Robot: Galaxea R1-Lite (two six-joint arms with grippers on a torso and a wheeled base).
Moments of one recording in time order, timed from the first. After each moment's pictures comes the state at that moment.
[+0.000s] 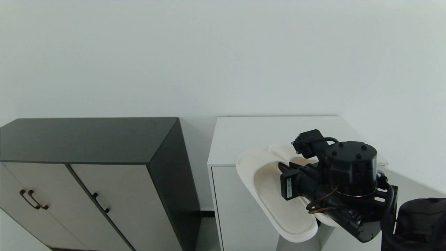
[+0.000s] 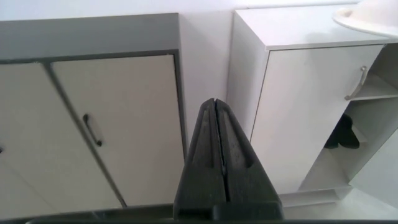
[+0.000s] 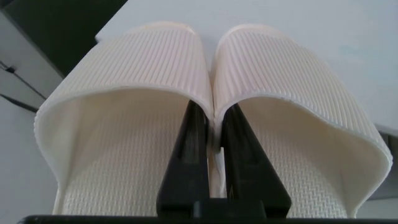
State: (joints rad) left arm 0.00 0.00 0.00 0.00 -0.05 0.02; right arm 0.82 1.74 -0.70 -0.79 -0.43 0.11
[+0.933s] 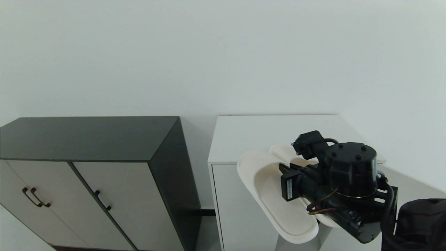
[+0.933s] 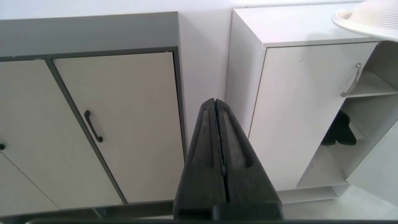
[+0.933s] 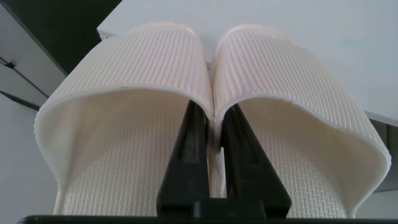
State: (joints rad) left arm 0.00 0.00 0.00 0.00 -0.05 0.02; right arm 0.82 1.75 -0.69 -0.79 -0.43 0.11
